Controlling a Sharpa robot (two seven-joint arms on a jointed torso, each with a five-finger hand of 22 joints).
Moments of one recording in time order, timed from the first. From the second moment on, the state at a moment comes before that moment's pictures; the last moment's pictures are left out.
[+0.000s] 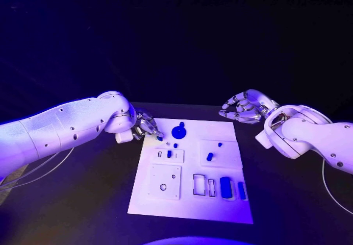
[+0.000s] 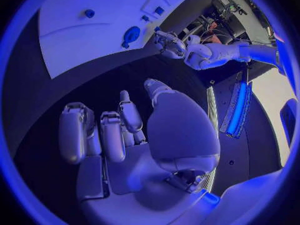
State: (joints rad) left arm 1.30 -0.72 -0.03 1.25 -0.82 0.27 -0.50; left_hand 1.29 -0.09 0.57 0.24 0.13 0.83 0.07 0.67 0.66 1.23 -0.01 1.19 0.86 1.47 -0.06 1.49 1.31 0.08 1.29 0.05 1.37 1.19; right arm 1.37 -0.85 -0.16 1.56 -0.96 -0.47 -0.11; right_hand 1.24 -0.16 0.22 0.29 0.36 0.86 0.16 0.26 0.40 1.33 0.08 1.26 1.29 1.47 0.00 1.52 1.31 0.03 1.46 0.11 1.34 1.31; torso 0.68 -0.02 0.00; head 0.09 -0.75
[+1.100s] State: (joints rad) left arm 1.24 -0.81 -0.03 1.45 -1.02 0.24 -0.51; left_hand 1.26 -0.13 0.61 0.26 0.13 0.83 0.07 0.75 0.66 1.26 -0.01 1.20 0.88 1.47 -0.06 1.49 1.31 0.08 1.31 0.05 1.39 1.21; right arm 1.36 -0.86 -0.17 1.56 -0.96 -0.46 -0.11; right_hand 1.24 -0.16 0.22 0.29 0.36 0.86 0.16 0.26 0.40 1.33 0.07 1.26 1.29 1.47 0.00 1.52 1.31 0.03 1.46 0.11 1.34 1.31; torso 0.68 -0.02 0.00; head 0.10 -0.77
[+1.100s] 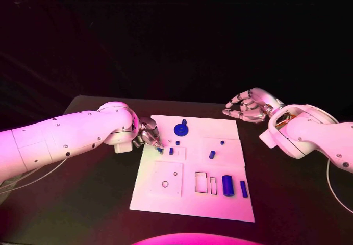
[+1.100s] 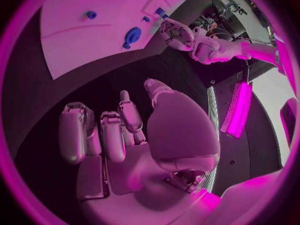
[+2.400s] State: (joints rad) left arm 1.23 -0.80 -0.03 1.47 -1.07 0.24 -0.51; left_hand 1.24 -0.15 0.65 0.23 0.14 0.84 0.07 0.75 0.70 1.27 -0.01 1.21 0.89 1.46 -0.06 1.49 1.31 0.08 1.32 0.04 1.39 1.22; right arm 1.36 -0.86 -0.17 1.56 -0.96 -0.46 -0.11; right_hand 1.24 -0.16 0.22 0.29 0.36 0.86 0.16 0.26 0.40 1.33 0.08 1.26 1.29 1.47 0.00 1.52 1.31 0.03 1.46 0.11 1.34 1.31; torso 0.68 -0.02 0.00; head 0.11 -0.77
